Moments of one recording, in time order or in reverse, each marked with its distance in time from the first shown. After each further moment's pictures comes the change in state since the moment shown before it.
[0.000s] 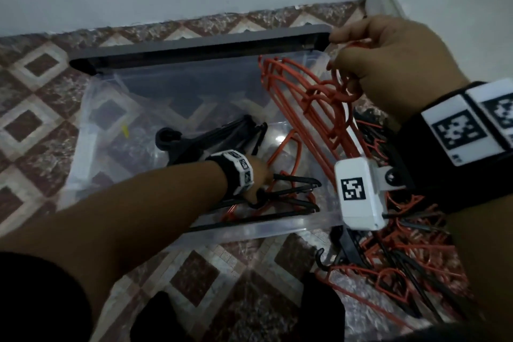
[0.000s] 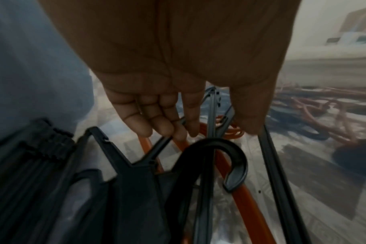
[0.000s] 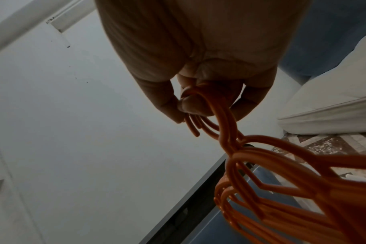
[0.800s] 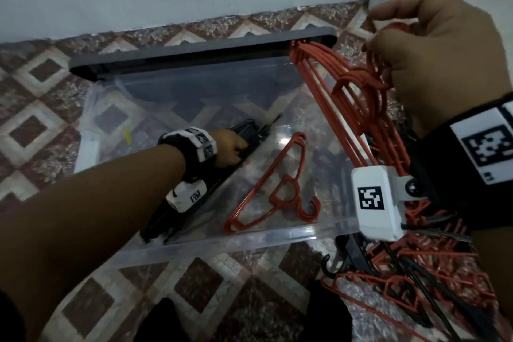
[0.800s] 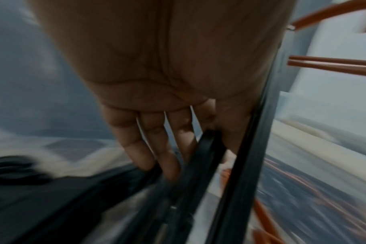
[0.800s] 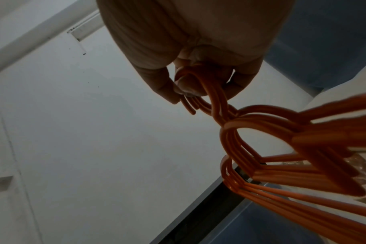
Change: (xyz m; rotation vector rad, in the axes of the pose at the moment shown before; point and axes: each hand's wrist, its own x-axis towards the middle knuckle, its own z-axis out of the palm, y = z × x) left_hand -0.025 -0.085 0.005 -0.520 0.308 -0.210; right_hand 0.001 0.000 -0.011 0.038 0.253 -0.070
